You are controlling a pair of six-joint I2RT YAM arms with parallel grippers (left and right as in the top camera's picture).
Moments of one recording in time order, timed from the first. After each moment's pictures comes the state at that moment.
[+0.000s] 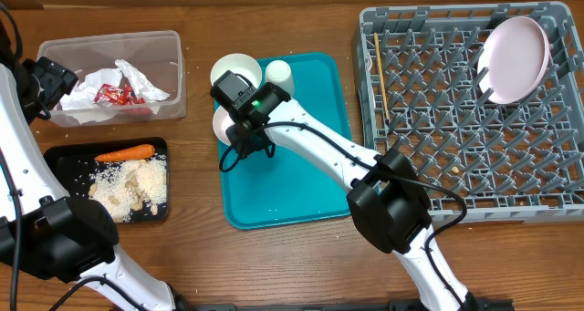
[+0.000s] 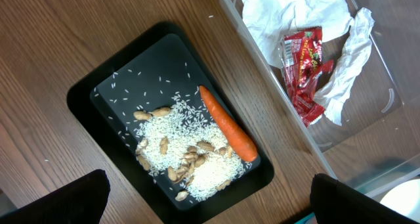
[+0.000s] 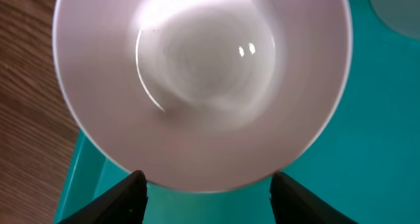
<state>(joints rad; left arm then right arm) 0.47 1.97 2.21 -1.58 -0.12 -0.60 0.81 2.33 2.04 -1.02 0.03 0.30</state>
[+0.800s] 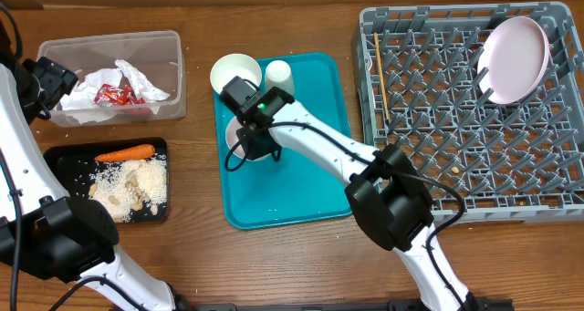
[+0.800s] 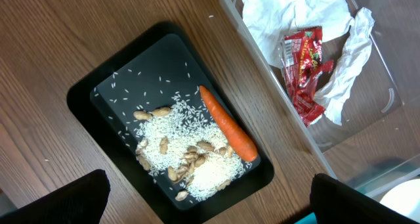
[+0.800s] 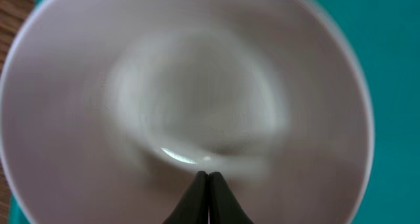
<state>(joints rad) 0.47 1.97 2.21 -1.58 -0.12 -0.60 0.78 2.33 1.95 -1.00 0.04 0.36</state>
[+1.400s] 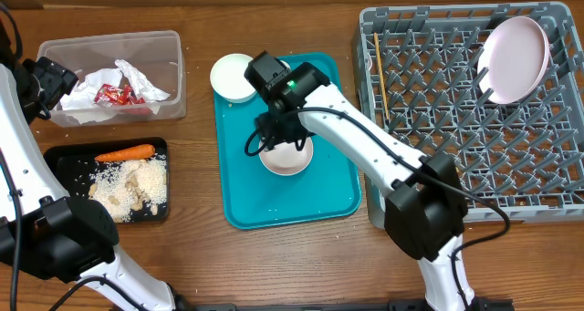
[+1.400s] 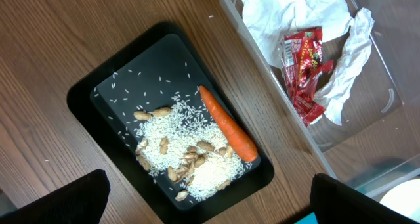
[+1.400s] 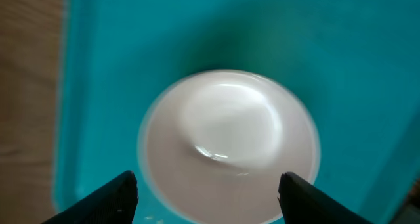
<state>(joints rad) 0.47 1.97 2.21 -1.58 -0.12 -0.60 0.71 2.16 1.96 -1.17 -0.05 0.32</state>
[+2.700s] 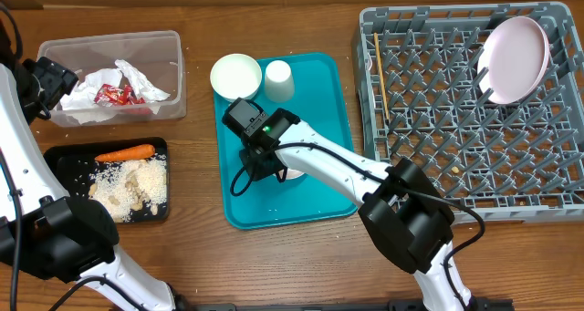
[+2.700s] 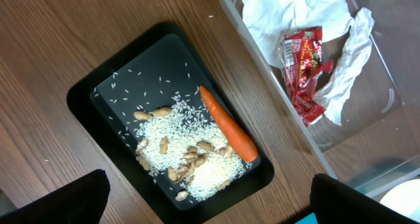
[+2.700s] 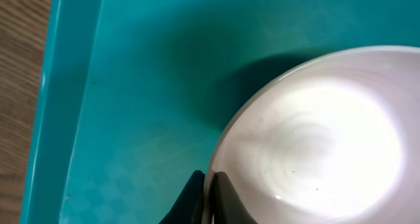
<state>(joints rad) 0.47 1.97 2.21 -1.58 -0.12 -0.60 0.85 2.17 1.71 -0.91 0.01 0.39</state>
